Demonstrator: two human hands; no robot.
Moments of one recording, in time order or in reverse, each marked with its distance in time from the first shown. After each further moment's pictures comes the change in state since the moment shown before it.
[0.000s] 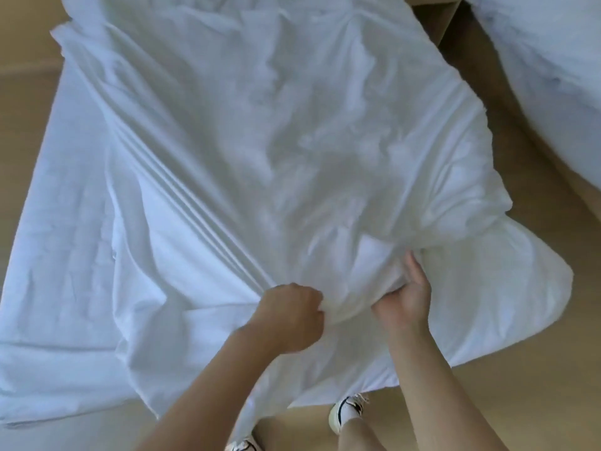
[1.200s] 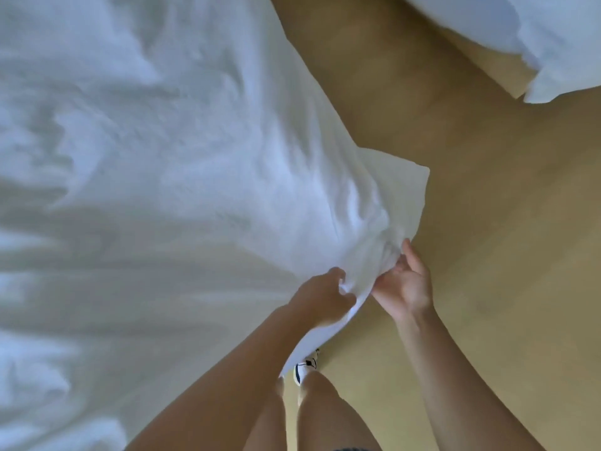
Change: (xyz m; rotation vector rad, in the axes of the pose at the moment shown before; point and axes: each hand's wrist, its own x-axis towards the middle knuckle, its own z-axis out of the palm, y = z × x) left_hand 0.189 0.289 0.118 -0.292 -0.592 0.095; right_hand 0.027 -0.237 -0.231 0.209 0.189 -0.142
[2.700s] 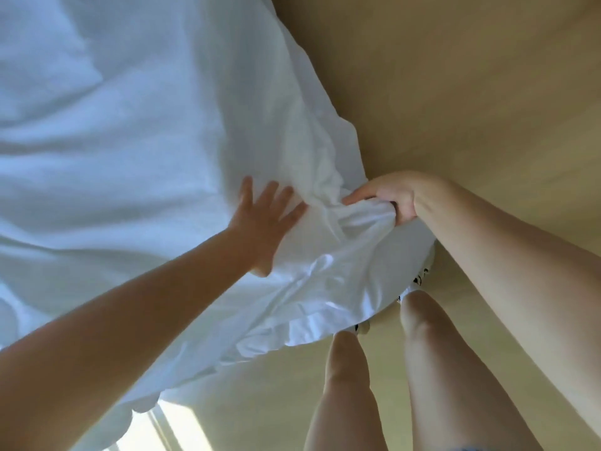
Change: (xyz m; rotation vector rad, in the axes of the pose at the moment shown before) left_hand 0.173 0.116 -0.133 1.312 -0.184 -0.326; right_hand 0.293 -0.192 0.061 -1.168 -0.202 1.135
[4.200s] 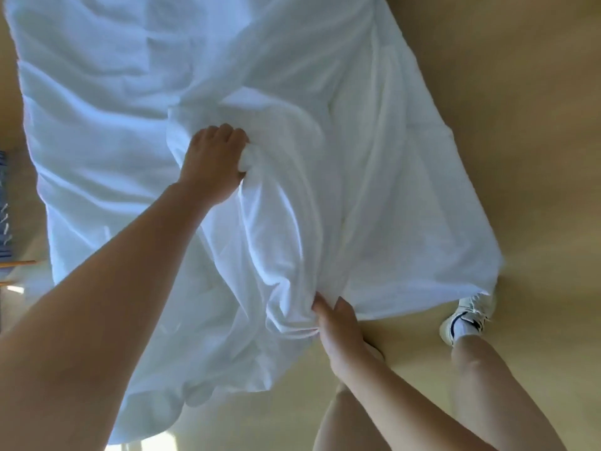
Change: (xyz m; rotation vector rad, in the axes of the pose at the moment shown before) left_hand -0.113 -0.181 0.188 -0.571 0.703 -0.547; right_hand 0.056 0.122 0.350 0.327 0.346 -0.561
